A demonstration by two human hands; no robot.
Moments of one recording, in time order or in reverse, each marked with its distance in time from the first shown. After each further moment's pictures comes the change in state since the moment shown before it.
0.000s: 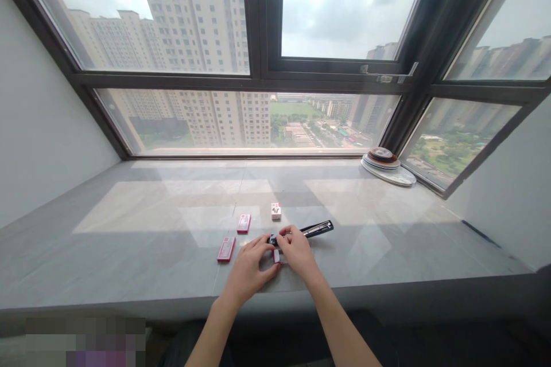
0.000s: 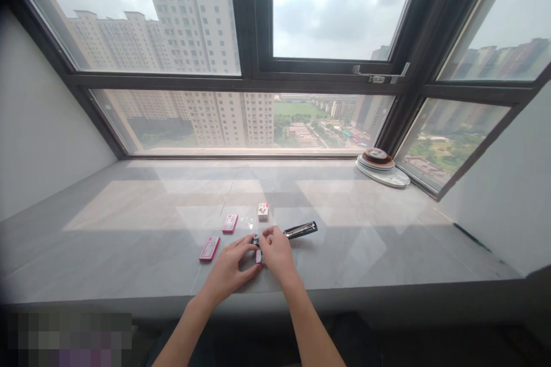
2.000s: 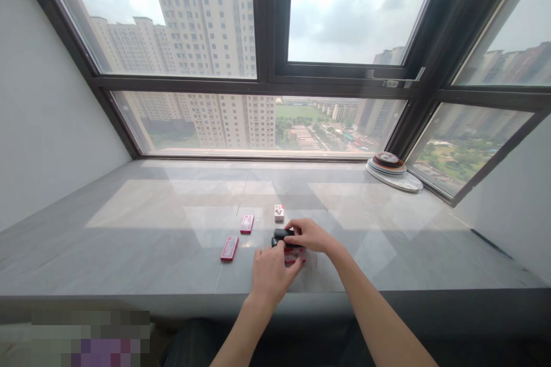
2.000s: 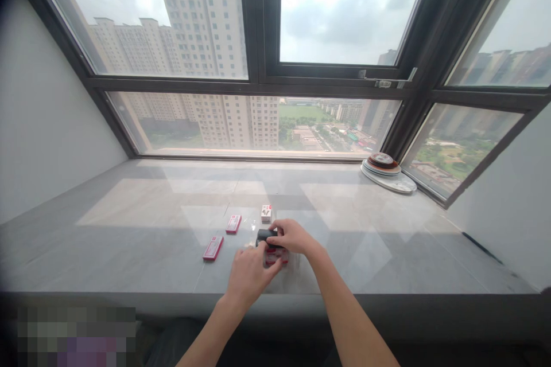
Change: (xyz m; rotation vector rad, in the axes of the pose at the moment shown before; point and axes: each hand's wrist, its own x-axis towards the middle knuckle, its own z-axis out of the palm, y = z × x) left_hand 0.014 0.061 0.037 0.303 0.112 -0.147; right_hand 0.051 -0.005 -0.074 -0.149 -0.494 -0.230
